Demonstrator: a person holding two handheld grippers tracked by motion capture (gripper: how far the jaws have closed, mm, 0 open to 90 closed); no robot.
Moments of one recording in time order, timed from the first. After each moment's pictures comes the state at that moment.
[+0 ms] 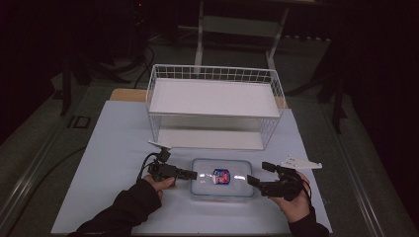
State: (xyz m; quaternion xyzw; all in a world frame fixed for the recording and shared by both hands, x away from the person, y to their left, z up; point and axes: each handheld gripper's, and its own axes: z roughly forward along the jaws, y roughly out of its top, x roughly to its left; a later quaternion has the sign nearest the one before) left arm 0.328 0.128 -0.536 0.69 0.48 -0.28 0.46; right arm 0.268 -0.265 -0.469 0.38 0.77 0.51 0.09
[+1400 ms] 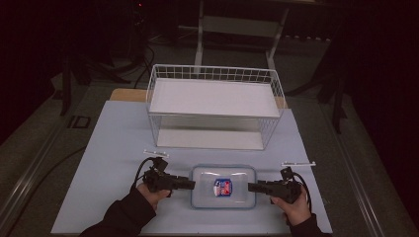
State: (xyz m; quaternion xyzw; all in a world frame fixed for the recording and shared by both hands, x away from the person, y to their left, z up) left arm 0.287 0.129 -0.515 0.74 0.41 -0.19 0.49; right arm 0.281 -0.284 -0.506 0.47 0.73 0.48 -0.14
